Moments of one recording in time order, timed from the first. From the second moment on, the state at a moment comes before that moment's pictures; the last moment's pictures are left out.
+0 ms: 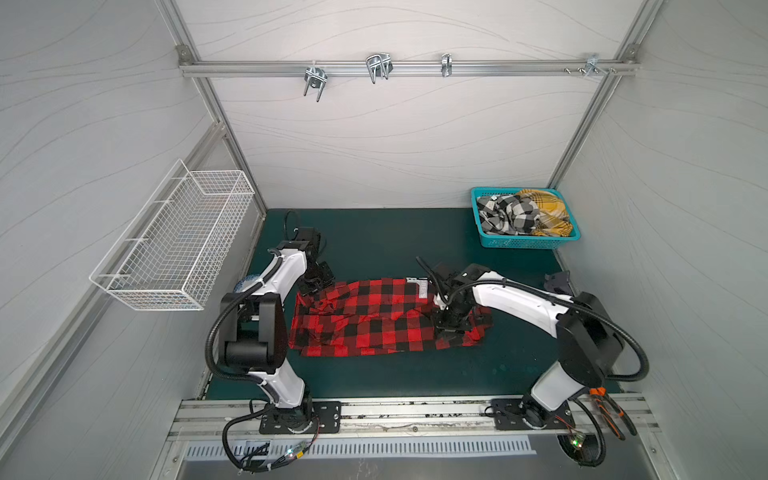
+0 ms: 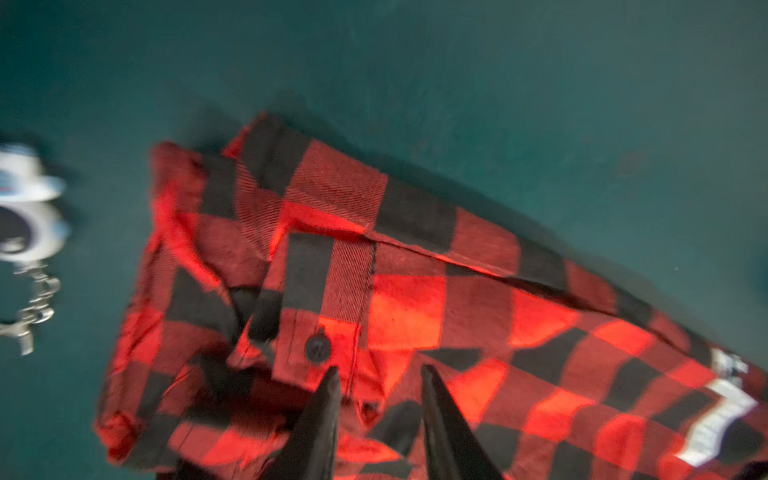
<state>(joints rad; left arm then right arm) 0.00 1.72 1.21 -0.93 0.10 -0.59 0.79 1.66 1.11 -1.02 -0.36 0.68</state>
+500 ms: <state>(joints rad) 0.06 1.83 1.17 -0.88 0.16 -0.60 0.55 2.12 1.52 -1.08 -0.44 0.66</state>
